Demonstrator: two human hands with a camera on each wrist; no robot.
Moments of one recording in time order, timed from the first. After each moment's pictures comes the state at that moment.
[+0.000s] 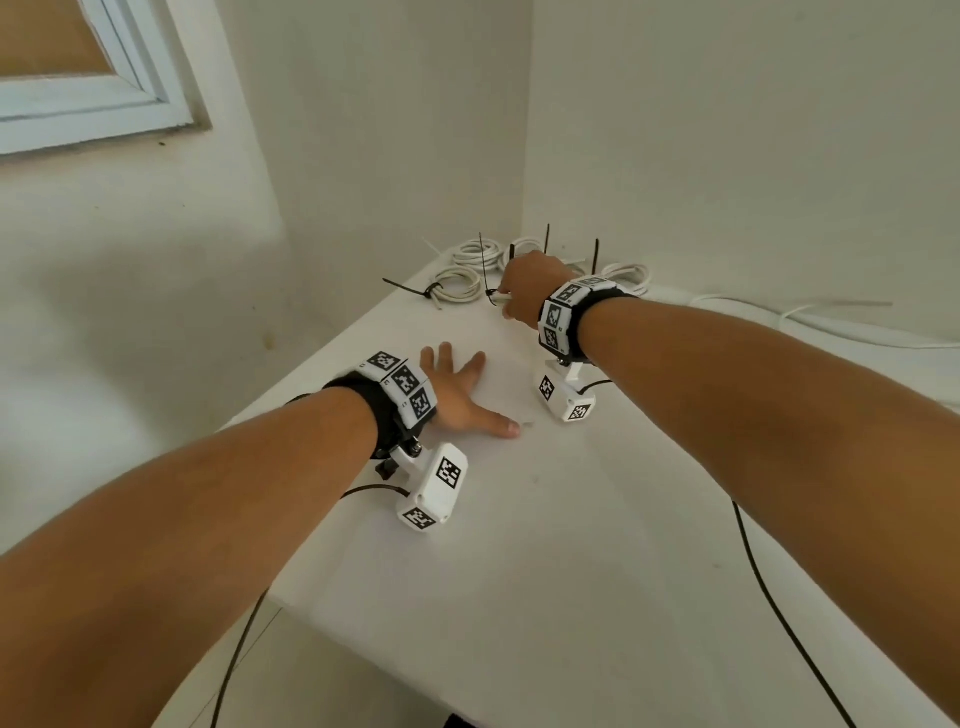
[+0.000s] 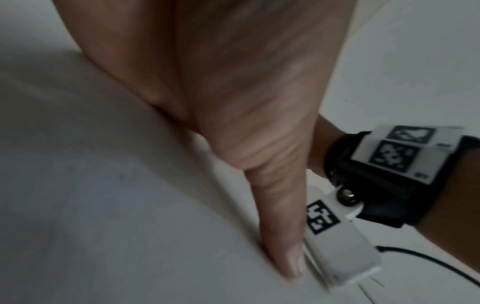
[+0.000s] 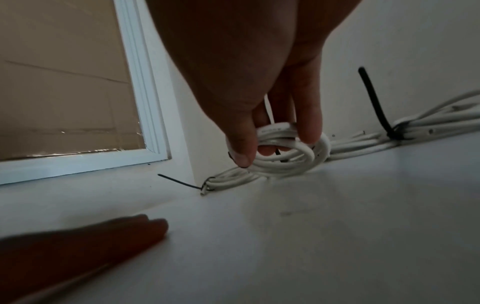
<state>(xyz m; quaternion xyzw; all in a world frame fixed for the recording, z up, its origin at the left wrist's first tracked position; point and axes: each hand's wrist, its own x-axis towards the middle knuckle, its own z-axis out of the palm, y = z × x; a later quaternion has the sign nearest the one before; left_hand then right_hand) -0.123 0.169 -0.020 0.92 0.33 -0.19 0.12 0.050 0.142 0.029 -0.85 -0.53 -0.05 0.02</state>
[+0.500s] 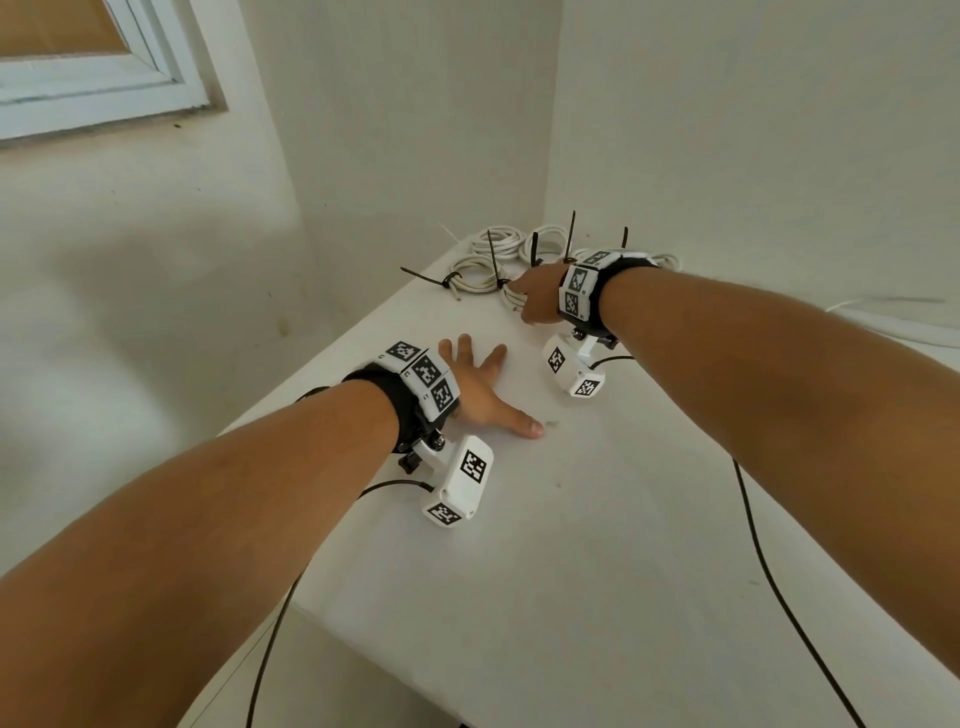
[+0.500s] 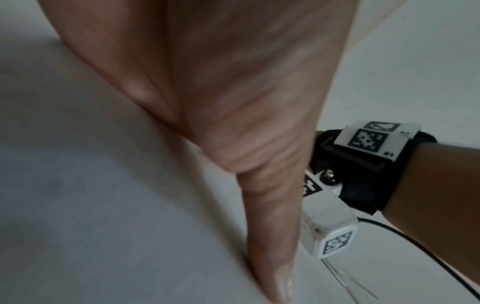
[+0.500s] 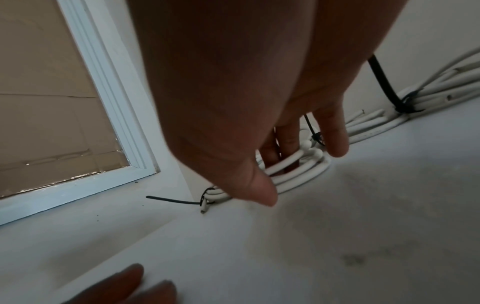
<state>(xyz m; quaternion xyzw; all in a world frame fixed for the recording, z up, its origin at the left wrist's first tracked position) -0.118 0.175 -0.022 0.91 0.33 -0.21 0.12 0.063 0.166 0.014 -0.86 -0.51 0.04 -0.07</state>
